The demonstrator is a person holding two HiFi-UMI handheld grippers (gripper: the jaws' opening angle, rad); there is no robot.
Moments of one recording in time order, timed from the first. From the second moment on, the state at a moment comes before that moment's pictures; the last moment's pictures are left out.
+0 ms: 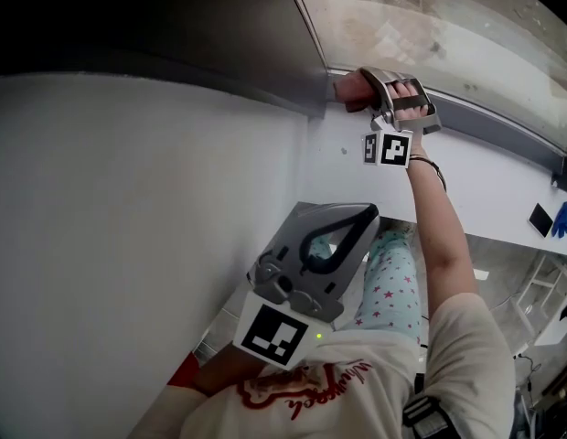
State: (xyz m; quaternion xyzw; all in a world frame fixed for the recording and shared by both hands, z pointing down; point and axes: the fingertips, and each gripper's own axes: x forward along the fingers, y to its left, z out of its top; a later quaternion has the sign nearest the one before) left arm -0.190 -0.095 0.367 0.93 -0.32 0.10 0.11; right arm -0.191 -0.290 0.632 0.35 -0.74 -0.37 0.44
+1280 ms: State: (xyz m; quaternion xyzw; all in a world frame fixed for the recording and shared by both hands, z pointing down) left arm -0.199 -0.089 0.258 0.95 -0.31 0.02 0.05; right arm -0.211 -0.306 0.238 0.54 -0.71 -0.37 0.25
